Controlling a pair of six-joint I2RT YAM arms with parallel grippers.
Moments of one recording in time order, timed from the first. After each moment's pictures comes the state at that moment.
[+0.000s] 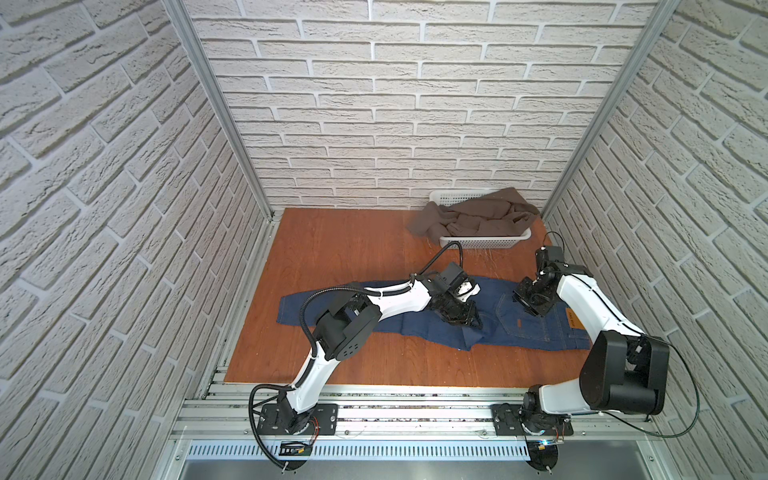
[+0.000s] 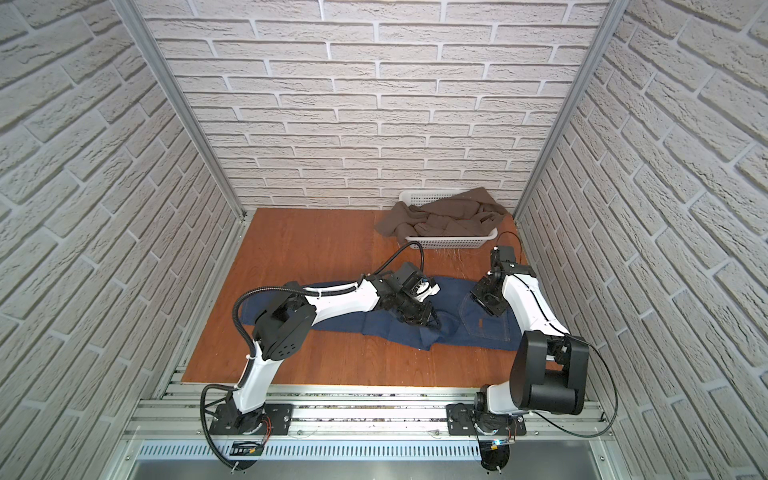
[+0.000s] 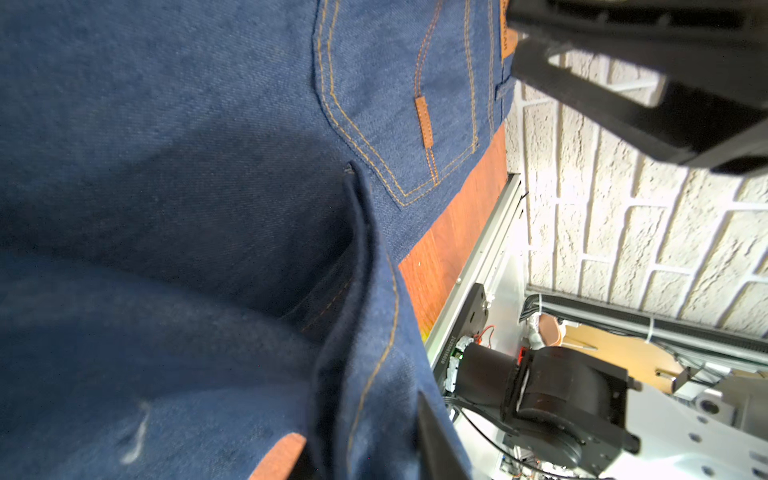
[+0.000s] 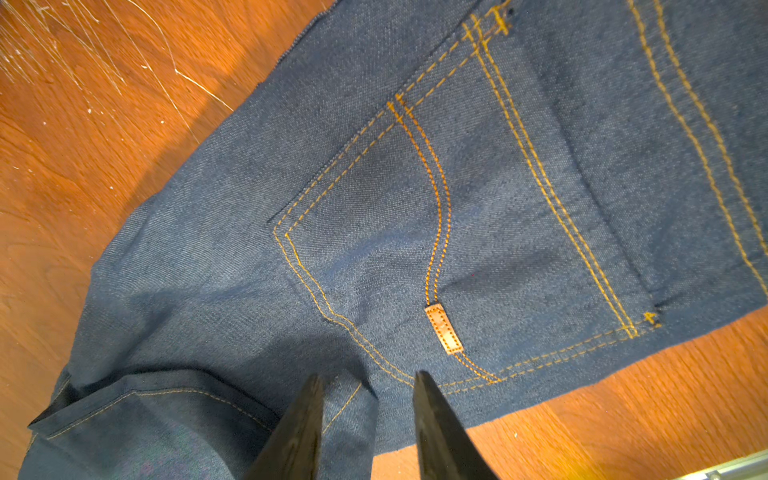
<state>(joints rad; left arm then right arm) -0.98 2.16 1.60 -0.35 0.68 -0.65 -0.20 1.44 1.04 -0.95 -0.06 0.70</state>
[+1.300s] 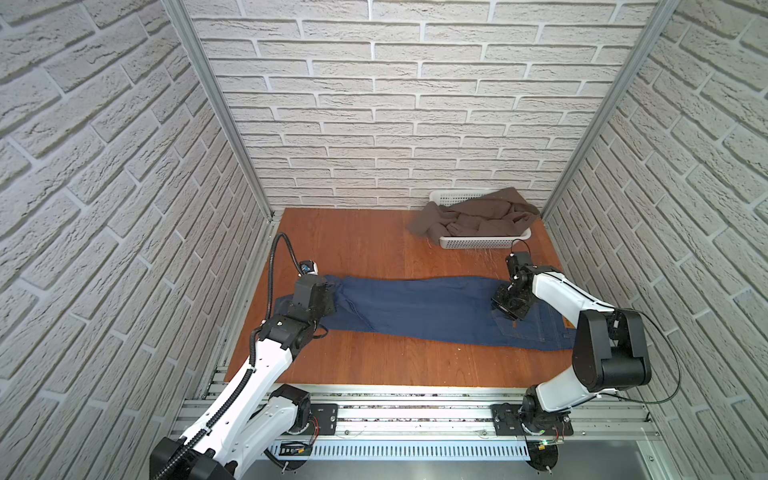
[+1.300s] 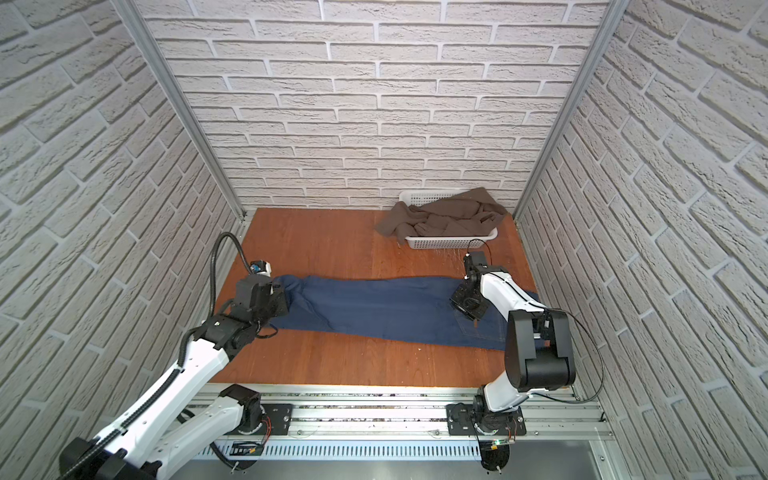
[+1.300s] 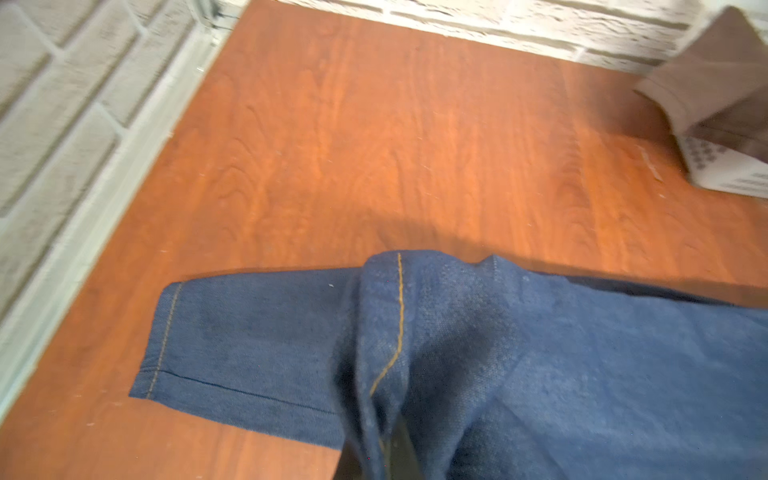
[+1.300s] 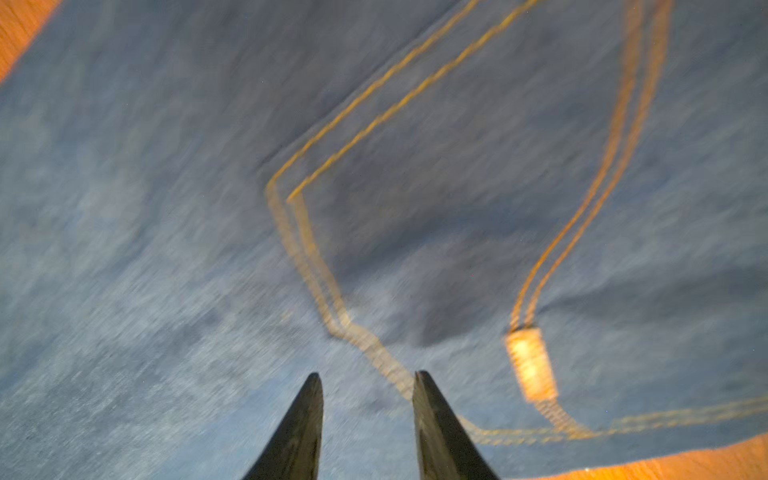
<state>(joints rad) -0.33 0.88 0.67 -0.51 -0.32 -0.37 -0.02 1.57 0.99 -0.86 -0.07 0.75</state>
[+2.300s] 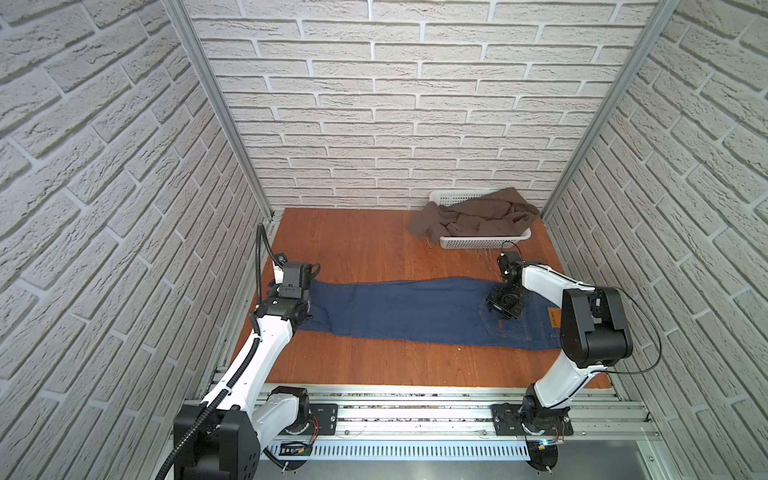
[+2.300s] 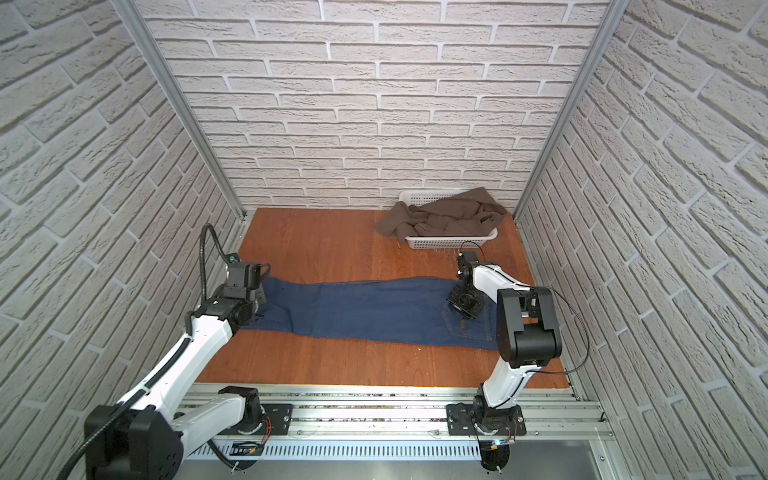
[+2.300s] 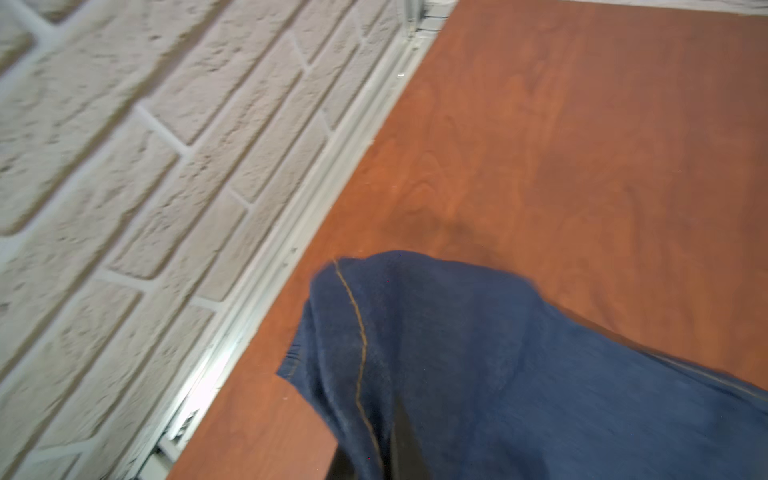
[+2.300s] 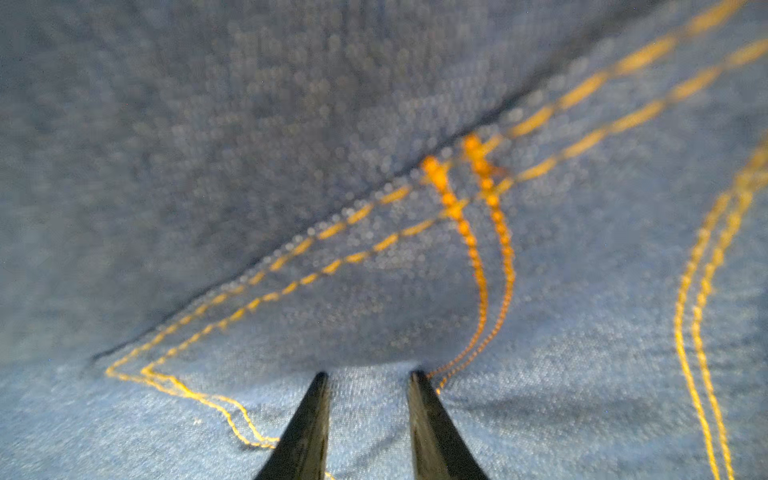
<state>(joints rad) -0.10 1.07 0.75 -0.52 -0.59 -0.30 0.00 1.74 1.06 -0.87 -0.04 0.75</state>
